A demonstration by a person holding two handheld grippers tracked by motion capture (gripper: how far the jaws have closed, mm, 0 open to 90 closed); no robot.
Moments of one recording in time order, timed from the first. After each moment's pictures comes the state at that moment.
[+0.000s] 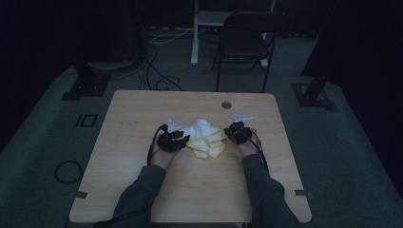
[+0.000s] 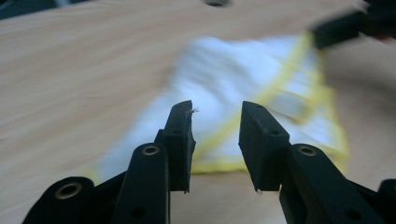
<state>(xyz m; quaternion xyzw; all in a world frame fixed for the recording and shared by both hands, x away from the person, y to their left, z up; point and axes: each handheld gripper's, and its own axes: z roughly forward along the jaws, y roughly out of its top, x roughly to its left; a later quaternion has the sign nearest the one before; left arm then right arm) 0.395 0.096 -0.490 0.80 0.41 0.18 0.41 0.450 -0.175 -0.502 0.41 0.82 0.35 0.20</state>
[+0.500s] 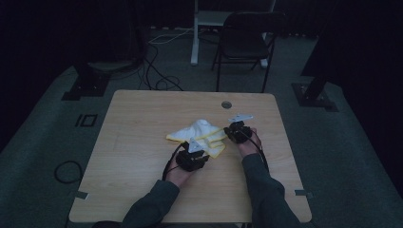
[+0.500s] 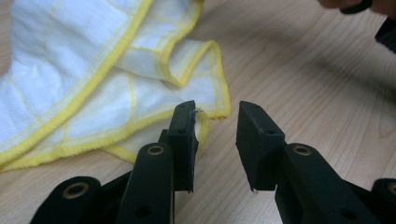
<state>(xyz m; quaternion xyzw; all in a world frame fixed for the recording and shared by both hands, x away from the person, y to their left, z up) 0.353 0.046 -0.513 0.84 0.34 0.14 0.40 0.449 -0.174 -0.498 0.41 0.82 0.35 0.20</state>
